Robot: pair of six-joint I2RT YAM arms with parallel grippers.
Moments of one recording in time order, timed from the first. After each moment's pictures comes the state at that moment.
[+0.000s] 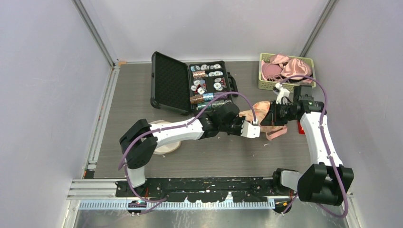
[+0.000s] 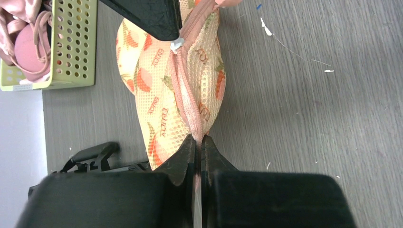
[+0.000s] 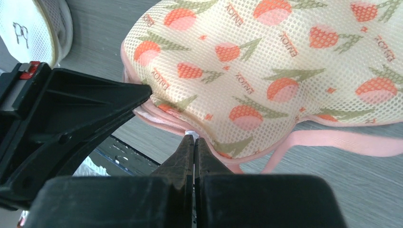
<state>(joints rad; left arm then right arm) -1.07 1.83 1.34 -0.07 0.24 0.77 -0.15 1.17 1.03 -0.97 -0.61 -0.11</state>
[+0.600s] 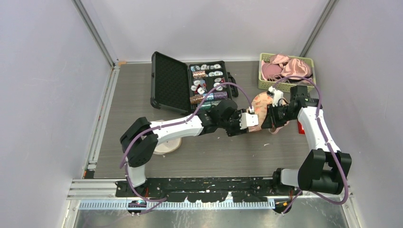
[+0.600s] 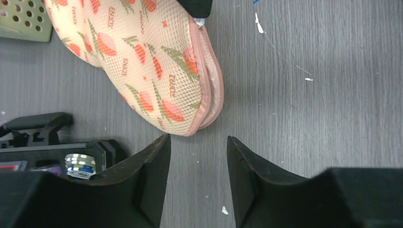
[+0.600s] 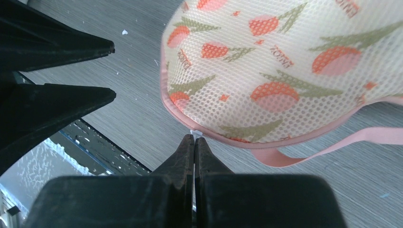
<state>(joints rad) -1.04 1.84 1.37 -0.13 0.26 0.50 -0.15 1.29 1.02 -0.97 -0.61 -0.38</state>
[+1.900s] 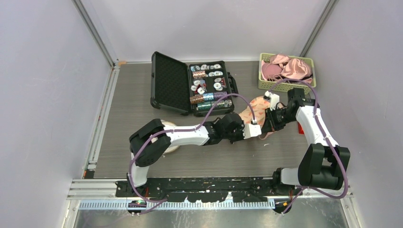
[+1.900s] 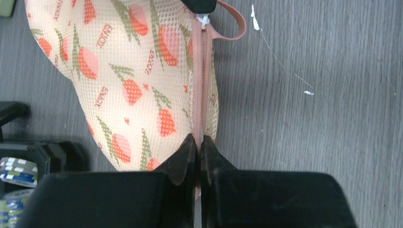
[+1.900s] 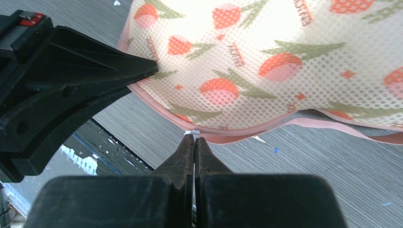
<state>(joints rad) -1.11 1.94 1.27 0.08 0.12 0.42 -0.15 1.33 0.98 -1.00 -0.61 -0.50</state>
